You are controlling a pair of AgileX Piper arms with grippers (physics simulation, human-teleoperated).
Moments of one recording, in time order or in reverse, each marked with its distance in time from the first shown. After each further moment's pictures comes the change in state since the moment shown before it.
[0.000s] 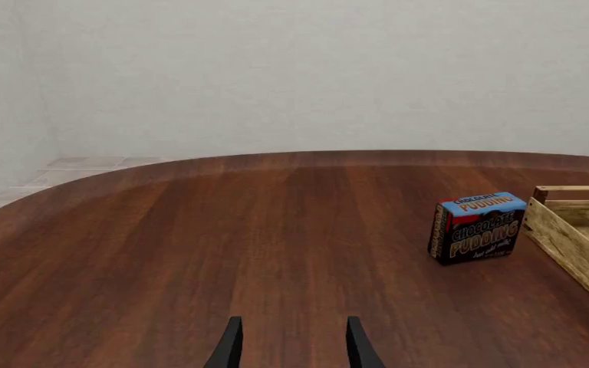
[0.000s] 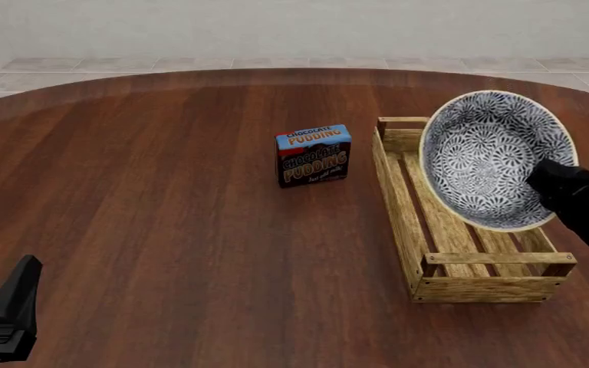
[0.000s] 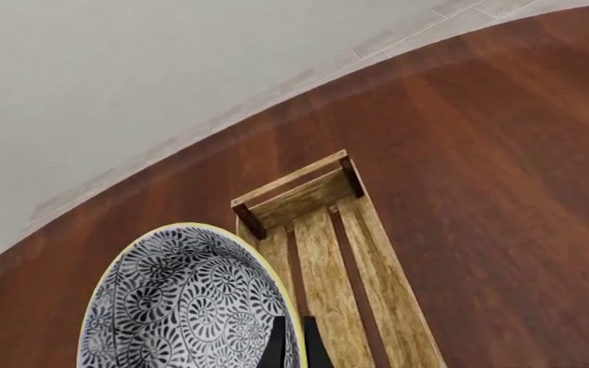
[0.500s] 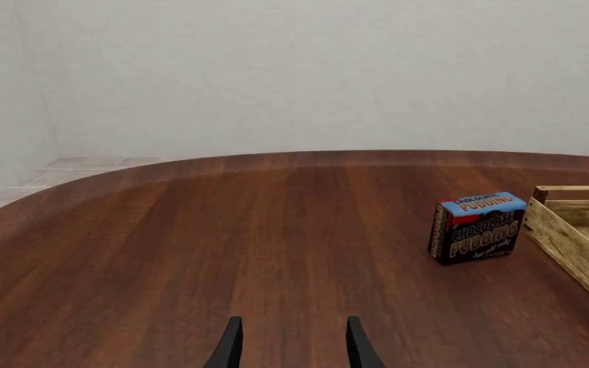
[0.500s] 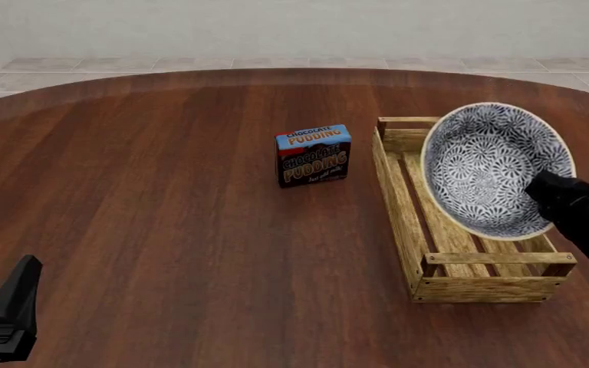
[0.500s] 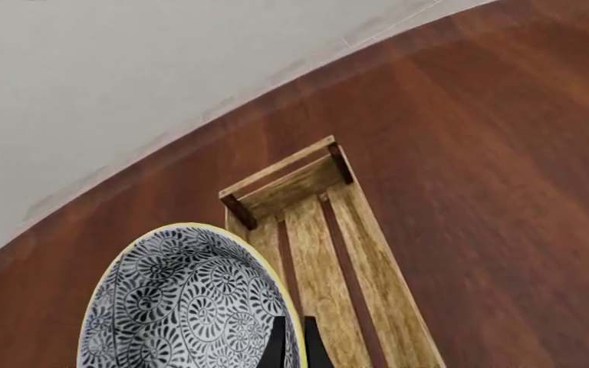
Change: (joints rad) left arm 0.000 0.000 0.000 0.000 0.000; right arm -0.014 0.014 0.036 -0.017 0.021
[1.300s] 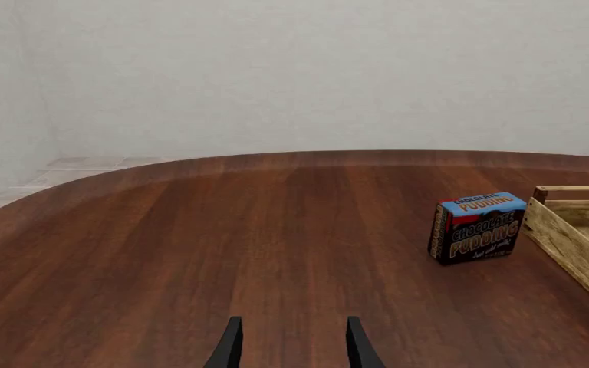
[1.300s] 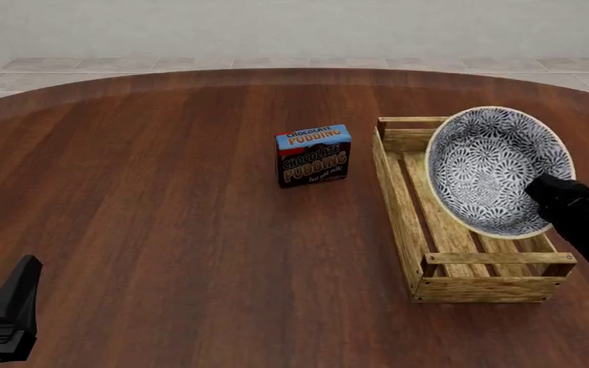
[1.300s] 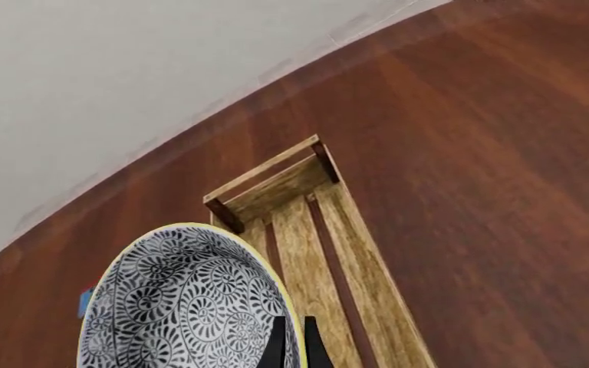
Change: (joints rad) left arm 0.000 0.000 0.000 0.000 0.000; right arm -0.031 0.073 0.006 -0.064 0.018
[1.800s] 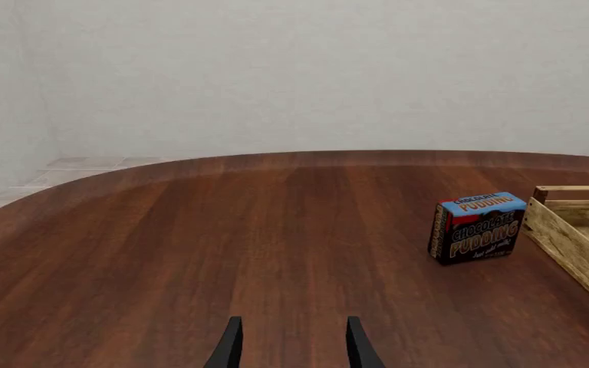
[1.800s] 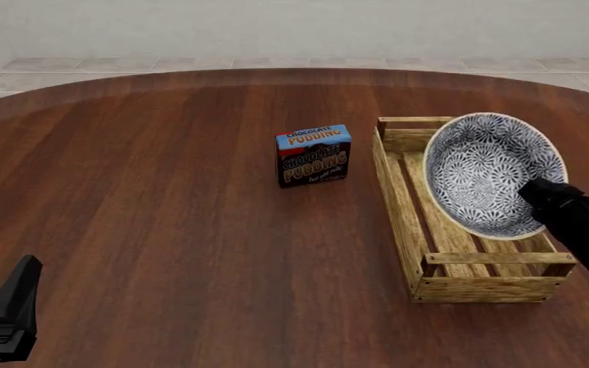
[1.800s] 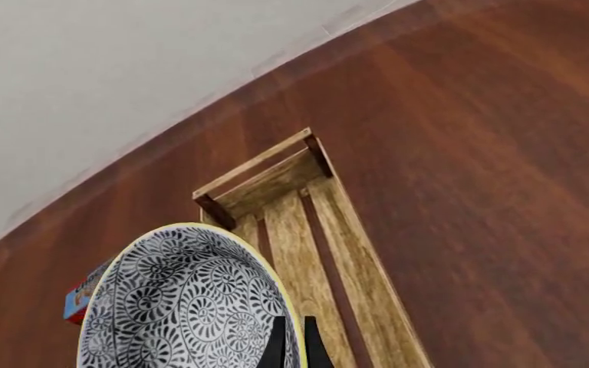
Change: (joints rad) left arm 0.000 0.000 0.000 0.000 0.000; right arm -0.005 0.073 0.002 -0.052 -0.003
